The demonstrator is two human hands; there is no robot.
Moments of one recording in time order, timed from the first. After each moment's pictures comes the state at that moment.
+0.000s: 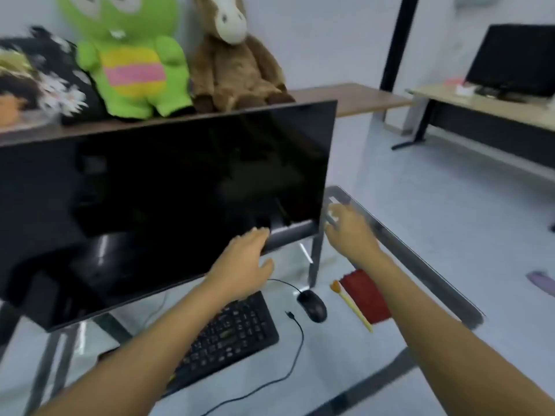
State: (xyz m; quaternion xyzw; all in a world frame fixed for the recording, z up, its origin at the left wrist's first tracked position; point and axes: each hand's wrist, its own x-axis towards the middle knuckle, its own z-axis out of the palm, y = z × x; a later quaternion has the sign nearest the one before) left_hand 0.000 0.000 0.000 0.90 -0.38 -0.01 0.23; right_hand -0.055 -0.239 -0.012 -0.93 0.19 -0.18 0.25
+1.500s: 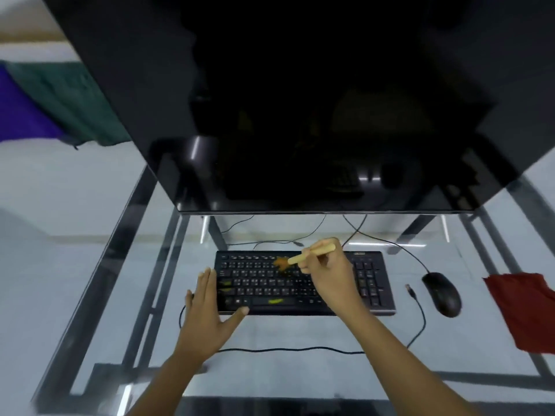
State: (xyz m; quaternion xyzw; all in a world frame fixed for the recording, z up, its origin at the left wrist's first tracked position) left_hand -0.048 0.298 -0.224 0.96 -0.02 -0.06 0.28; right_hand -0.014 0.047 -0.139 -0.80 0.11 0.00 0.59
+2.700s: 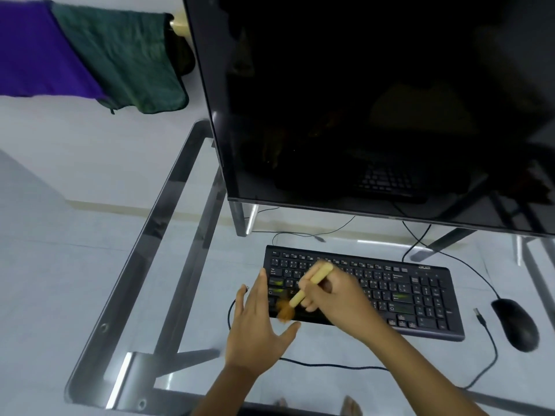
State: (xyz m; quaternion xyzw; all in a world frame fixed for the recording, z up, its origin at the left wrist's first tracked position) left_hand -0.057 0.304 -0.247 0.94 -0.01 -0.03 0.34; right_hand -0.005 0.142 -0.150 -0.81 0.03 0.19 0.55
